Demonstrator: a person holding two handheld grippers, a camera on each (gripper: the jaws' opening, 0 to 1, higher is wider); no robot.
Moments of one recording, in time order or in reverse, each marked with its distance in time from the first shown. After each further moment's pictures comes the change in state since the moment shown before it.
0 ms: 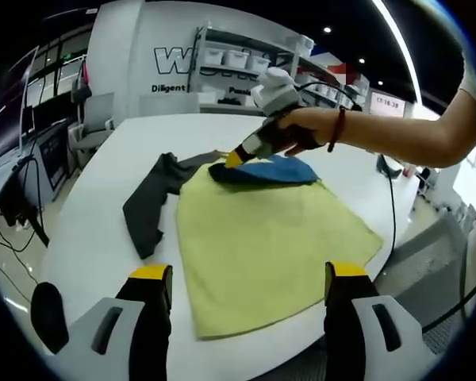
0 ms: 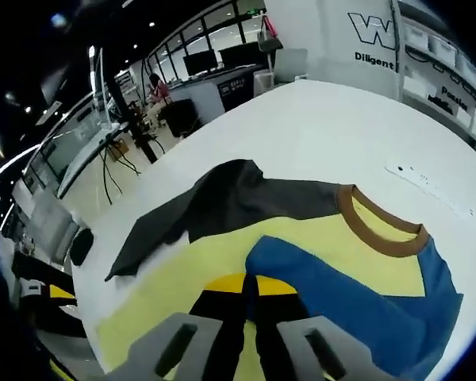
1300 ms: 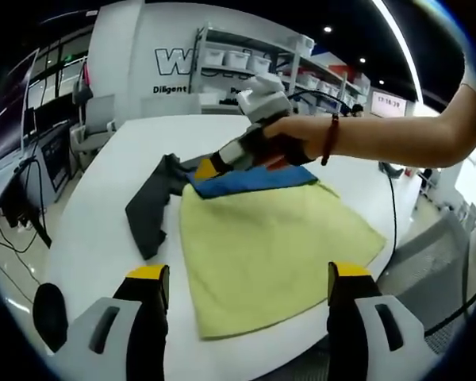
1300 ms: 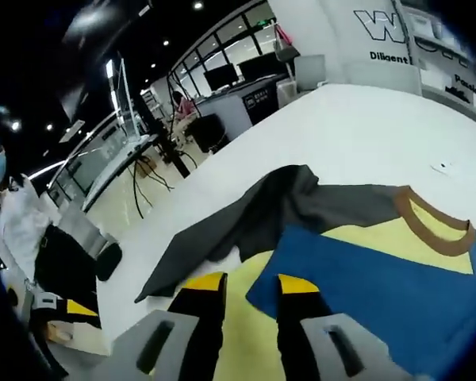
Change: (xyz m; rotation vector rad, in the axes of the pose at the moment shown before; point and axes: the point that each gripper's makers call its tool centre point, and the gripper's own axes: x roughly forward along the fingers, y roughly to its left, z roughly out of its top) left arm -0.001 -0.001 0.002 0.006 -0.001 0.015; right arm 0.026 0.046 0.000 0.039 -0.060 0.165
